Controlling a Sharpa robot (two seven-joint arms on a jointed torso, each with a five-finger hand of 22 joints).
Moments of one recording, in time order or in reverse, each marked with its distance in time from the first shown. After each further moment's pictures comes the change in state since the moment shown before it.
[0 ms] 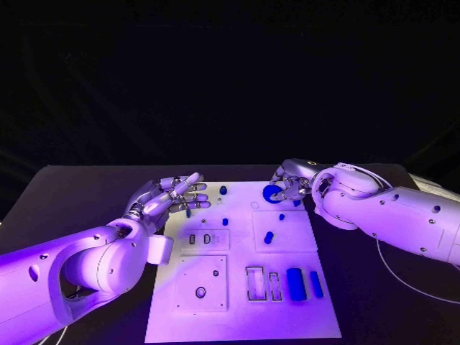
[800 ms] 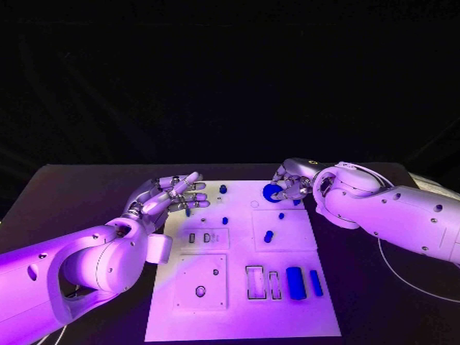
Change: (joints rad) left arm 0.000 -0.001 0.000 -0.002 0.000 0.001 -0.002; left_hand 0.003 0.003 0.000 -0.006 0.000 0.000 0.000 -0.002 0.000 0.000 0.000 -0.004 0.000 0.000 0.000 0.000 0.001 0.000 0.000 0.000 0.000 0.000; right arm -0.002 -0.010 0.002 0.003 0.003 0.008 0.008; right_hand -0.007 0.010 0.039 -0.001 0.004 0.037 -0.008 0.026 0.007 0.008 -0.007 0.022 0.033 -0.001 0.001 0.000 0.001 0.000 0.000 0.000 0.004 0.006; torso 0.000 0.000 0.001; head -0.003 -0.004
